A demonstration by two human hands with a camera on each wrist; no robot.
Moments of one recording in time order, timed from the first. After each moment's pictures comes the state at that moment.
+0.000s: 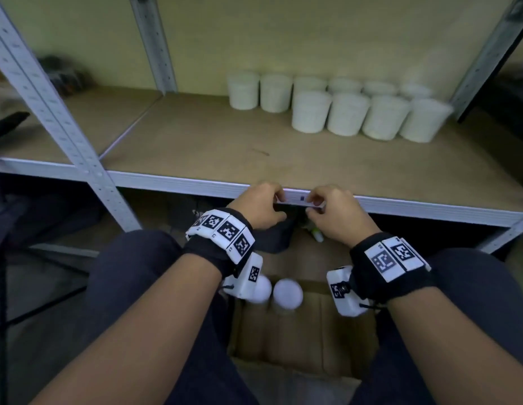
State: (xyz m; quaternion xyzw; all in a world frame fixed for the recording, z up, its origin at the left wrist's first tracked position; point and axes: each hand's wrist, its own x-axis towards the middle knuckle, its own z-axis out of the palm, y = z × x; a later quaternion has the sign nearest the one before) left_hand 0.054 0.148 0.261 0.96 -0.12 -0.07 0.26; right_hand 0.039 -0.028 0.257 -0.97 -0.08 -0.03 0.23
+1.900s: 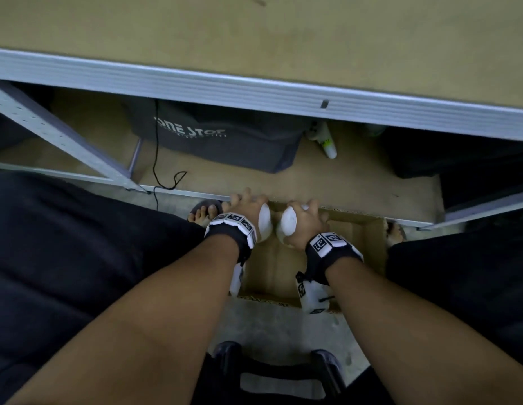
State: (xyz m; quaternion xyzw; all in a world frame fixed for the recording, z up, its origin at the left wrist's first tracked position) left_hand 0.049 0.142 -0.004 0.94 -0.03 -0.34 0.07; right_hand 0.031 -0.013 -0.023 -0.93 0.06 0.32 0.16
